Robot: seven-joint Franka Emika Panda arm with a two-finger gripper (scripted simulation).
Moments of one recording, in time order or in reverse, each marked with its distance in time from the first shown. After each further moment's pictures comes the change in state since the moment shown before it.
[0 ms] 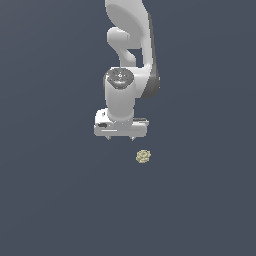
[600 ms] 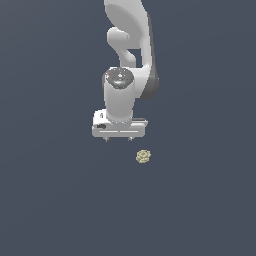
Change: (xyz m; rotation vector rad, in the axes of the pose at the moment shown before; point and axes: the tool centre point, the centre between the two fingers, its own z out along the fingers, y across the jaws) arm 0.006 0.007 -0.002 -0.024 0.010 -0.049
